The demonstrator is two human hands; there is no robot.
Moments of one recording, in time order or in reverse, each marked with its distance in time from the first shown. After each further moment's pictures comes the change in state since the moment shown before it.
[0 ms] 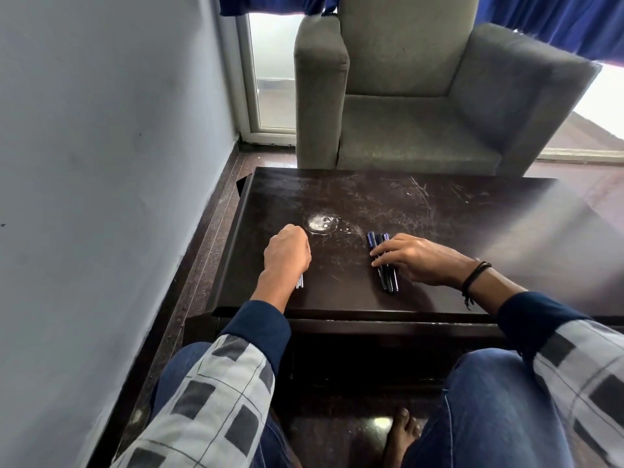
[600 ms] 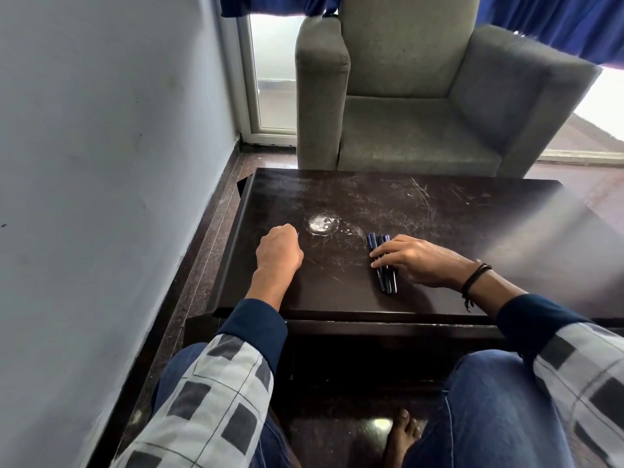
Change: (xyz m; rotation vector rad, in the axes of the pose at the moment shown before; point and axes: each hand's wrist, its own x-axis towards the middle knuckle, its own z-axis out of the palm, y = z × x) left_hand 0.007 -0.008 -0.005 0.076 0.024 -0.059; right_hand 0.001 -0.005 -0.003 0.011 -0.033 0.026
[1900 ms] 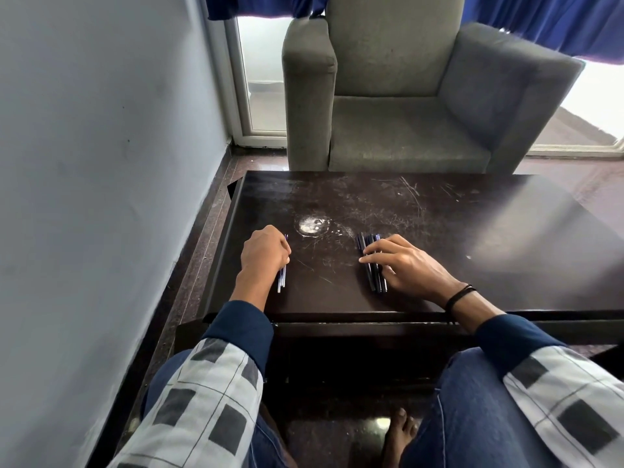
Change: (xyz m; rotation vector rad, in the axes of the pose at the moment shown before) left_hand 0.004 -0.004 -0.013 -0.181 -0.132 -0.102; right_hand -0.010 -0.028 0.016 0.078 0.246 0.207
